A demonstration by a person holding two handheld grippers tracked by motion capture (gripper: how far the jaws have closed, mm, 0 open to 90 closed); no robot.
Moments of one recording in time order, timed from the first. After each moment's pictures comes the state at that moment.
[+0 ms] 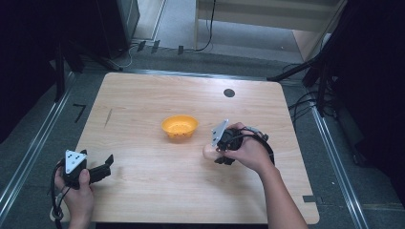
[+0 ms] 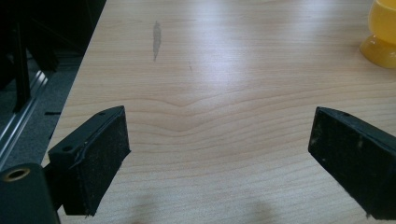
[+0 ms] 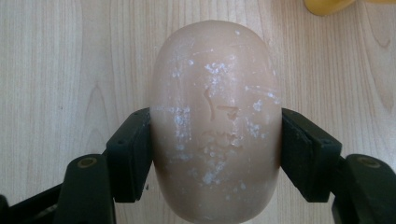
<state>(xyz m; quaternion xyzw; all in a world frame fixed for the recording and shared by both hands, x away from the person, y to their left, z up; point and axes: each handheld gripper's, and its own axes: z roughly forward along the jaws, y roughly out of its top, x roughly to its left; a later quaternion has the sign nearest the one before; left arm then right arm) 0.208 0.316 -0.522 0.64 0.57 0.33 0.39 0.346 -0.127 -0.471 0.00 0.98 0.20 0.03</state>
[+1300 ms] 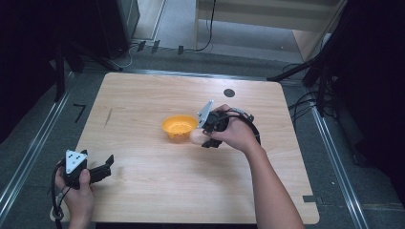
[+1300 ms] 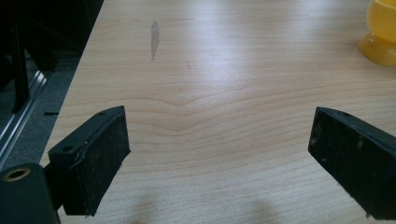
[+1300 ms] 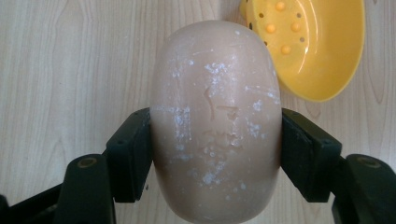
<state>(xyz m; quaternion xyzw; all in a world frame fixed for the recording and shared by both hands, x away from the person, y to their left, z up) 0.208 0.315 -0.523 0.64 0.57 0.33 0.39 0.389 -0.082 -0.442 -0.04 0.97 0.22 0.03</state>
